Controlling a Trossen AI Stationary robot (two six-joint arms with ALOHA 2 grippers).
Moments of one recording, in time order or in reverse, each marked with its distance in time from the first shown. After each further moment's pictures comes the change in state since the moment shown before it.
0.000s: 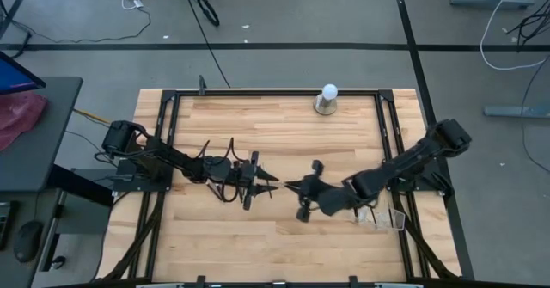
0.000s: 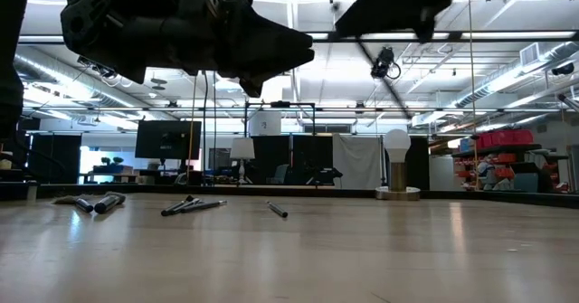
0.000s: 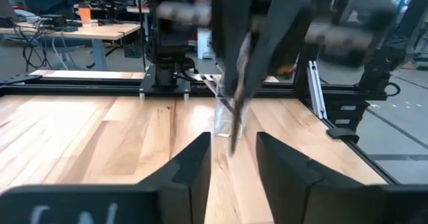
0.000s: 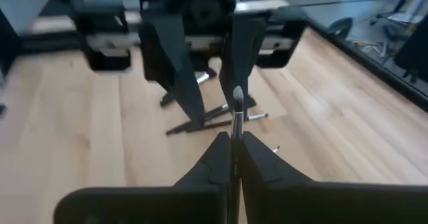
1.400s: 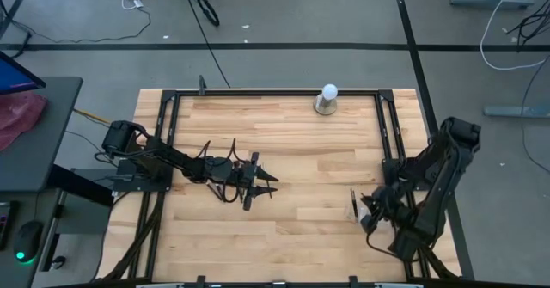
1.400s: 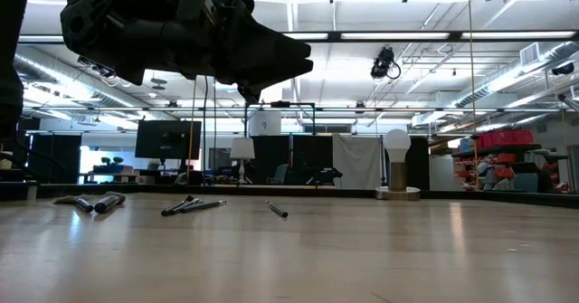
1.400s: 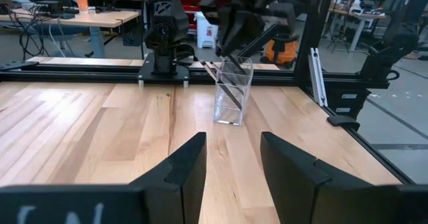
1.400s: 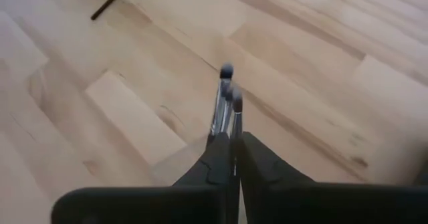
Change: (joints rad) left arm 0.000 0.001 0.000 -0.044 0.003 -0.004; right arm 0.654 -0.068 0.000 -1.365 -0.011 1.725
